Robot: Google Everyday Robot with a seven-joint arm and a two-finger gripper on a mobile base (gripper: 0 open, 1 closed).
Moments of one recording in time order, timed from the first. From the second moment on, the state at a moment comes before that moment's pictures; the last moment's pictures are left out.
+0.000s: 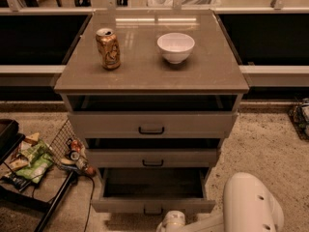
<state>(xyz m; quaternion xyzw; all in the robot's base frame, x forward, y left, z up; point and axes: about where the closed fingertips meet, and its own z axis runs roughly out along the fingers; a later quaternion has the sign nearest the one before) 0.384 -0.018 0.057 -0.59 0.80 0.09 0.11</state>
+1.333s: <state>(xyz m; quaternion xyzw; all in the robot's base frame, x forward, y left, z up) 0.463 -0.033 0.069 -0.62 0.77 0.04 0.14</state>
